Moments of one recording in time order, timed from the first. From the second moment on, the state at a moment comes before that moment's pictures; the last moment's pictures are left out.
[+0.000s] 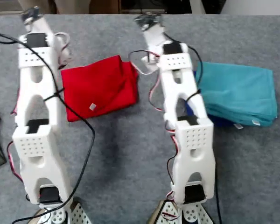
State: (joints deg) left arm -11.2 33.5 -43.1 83.1 13.1; right arm -14.2 44.0 -41.4 68.0 17.1
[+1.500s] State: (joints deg) left arm -22.4 25.0 3.7 49.3 7.6; right arm -29.0 58.7 -70.3 95.8 22.0
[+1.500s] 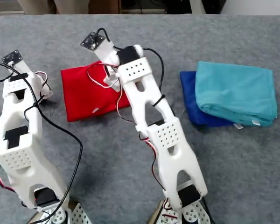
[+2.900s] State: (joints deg) left arm -22.4 25.0 3.7 49.3 7.6; right arm -22.3 59.2 -59.6 93.7 13.5
